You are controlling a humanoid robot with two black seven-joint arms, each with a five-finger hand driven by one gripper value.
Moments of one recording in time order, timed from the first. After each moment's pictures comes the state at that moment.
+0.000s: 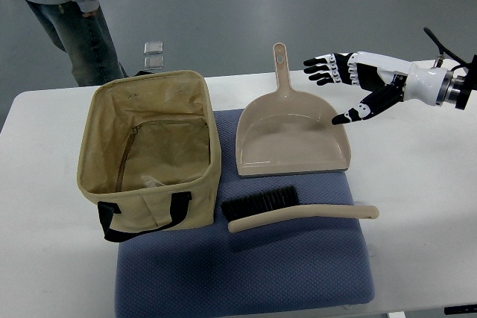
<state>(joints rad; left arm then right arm) 0.00 0.00 -0.11 -0.12 -0.06 -0.04 0.10 0.75 -0.69 0.67 1.16 -0.98 0.58 0.39</state>
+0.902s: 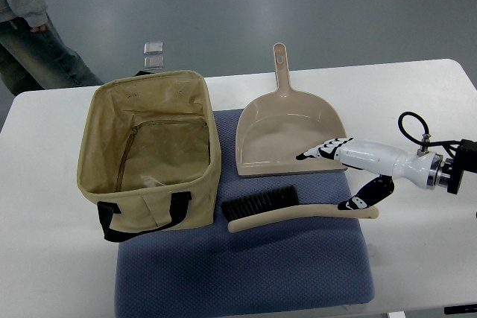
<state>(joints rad) 0.00 0.00 -0.11 -0.12 -0.06 -0.04 0.10 0.75 -0.89 0.11 1.56 -1.45 -0.19 0.37</state>
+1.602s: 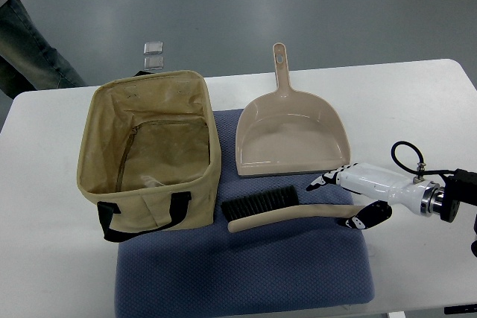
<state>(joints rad) 0.00 0.00 -0.11 -0.12 -0.06 -0.04 0.10 0.73 -0.86 0.01 1.59 -1.47 -0.26 0.20</state>
